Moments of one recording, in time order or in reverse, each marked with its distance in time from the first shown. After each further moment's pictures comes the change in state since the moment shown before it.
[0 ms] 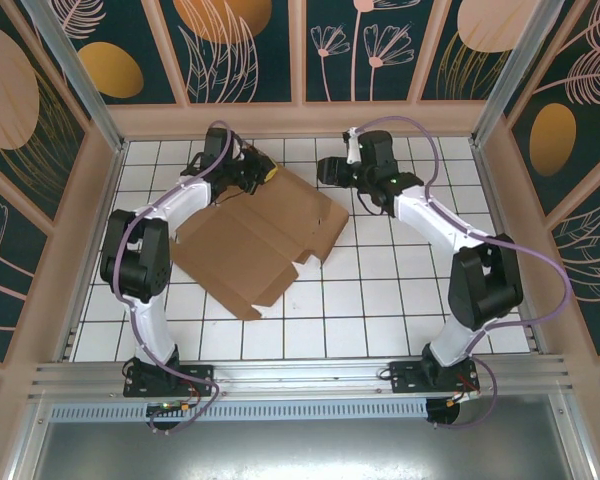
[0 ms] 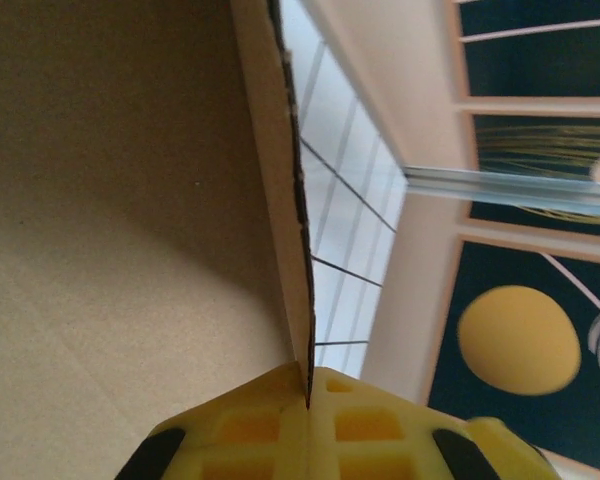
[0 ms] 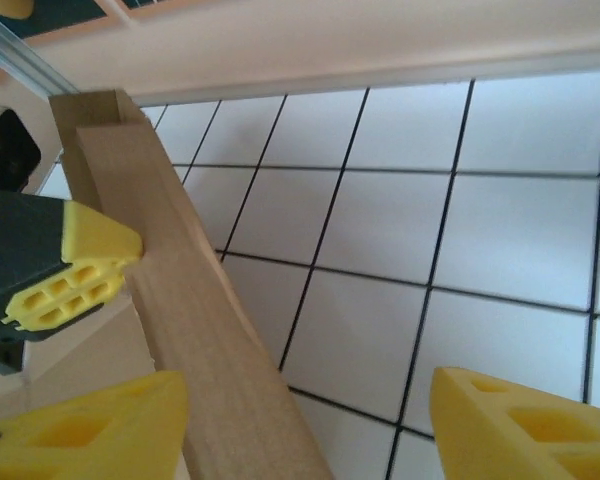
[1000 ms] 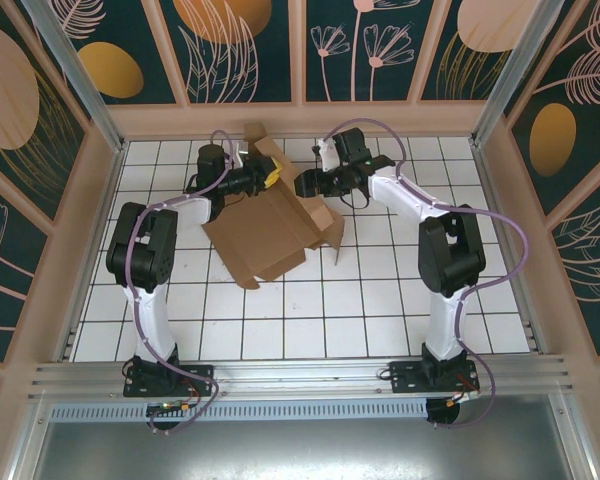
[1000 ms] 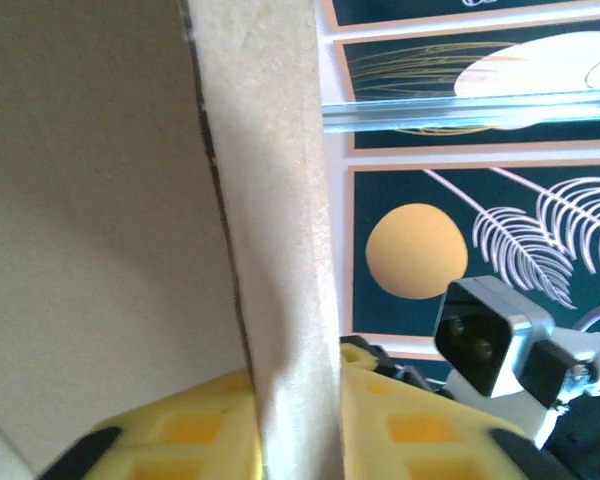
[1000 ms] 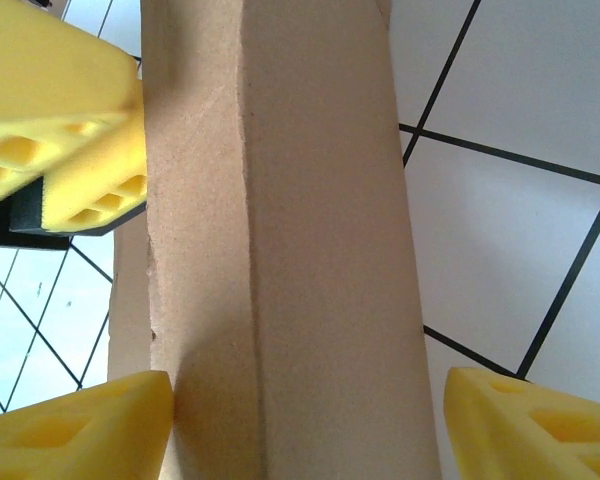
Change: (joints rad) left arm 0.041 0.097 -0.187 0.596 0.269 -0.105; right arm 0.025 0.282 0.252 -0.256 -0.262 -0.111
